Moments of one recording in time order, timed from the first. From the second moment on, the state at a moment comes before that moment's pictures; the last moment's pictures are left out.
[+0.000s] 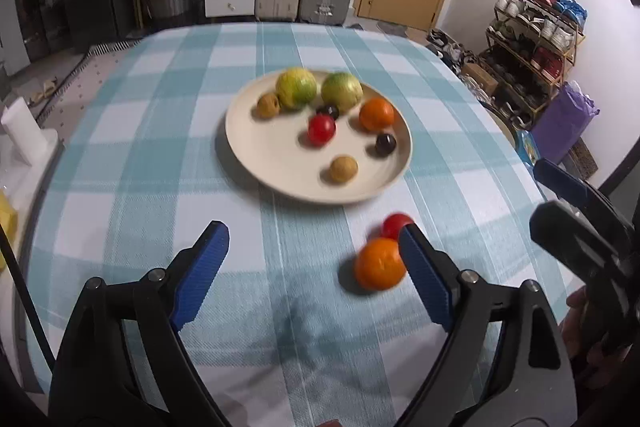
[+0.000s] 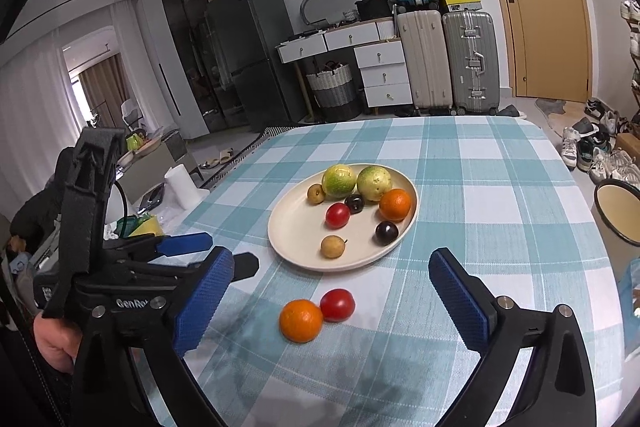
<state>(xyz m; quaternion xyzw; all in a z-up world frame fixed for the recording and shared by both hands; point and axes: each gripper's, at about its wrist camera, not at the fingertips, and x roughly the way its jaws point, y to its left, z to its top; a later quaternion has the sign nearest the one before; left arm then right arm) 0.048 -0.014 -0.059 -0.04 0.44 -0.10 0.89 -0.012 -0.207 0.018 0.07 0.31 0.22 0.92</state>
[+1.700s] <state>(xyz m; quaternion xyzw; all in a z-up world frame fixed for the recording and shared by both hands) 0.071 -0.049 -0.116 -0.05 0.50 -0.20 0.84 0.019 -0.235 -0.054 0.12 0.39 0.21 0.89</state>
